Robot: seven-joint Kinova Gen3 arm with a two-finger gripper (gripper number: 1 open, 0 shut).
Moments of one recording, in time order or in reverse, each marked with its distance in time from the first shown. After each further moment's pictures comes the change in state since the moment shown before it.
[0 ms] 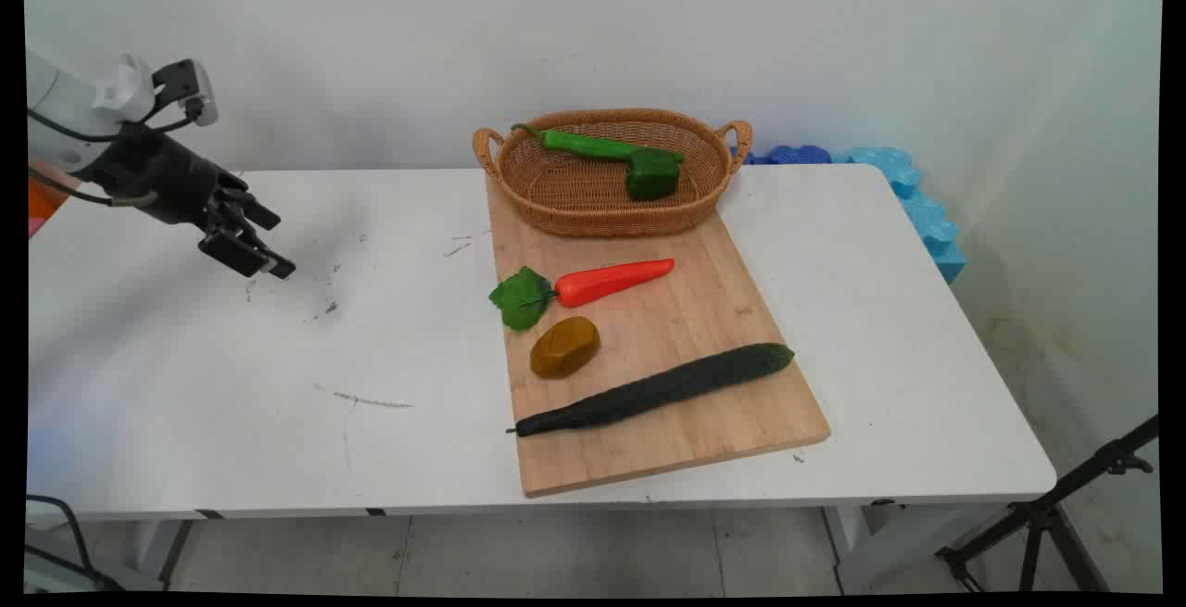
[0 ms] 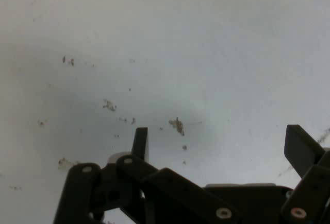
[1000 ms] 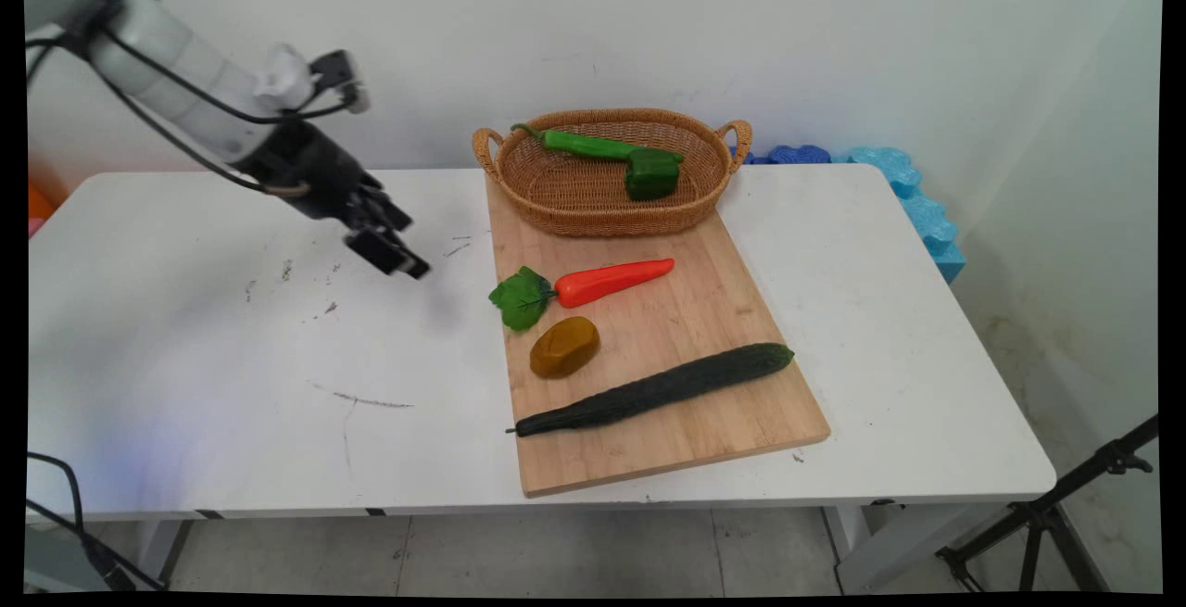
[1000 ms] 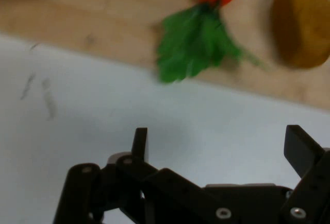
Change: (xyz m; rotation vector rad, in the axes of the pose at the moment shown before) arm 0.118 0.069 0.050 -0.118 0.053 0.039
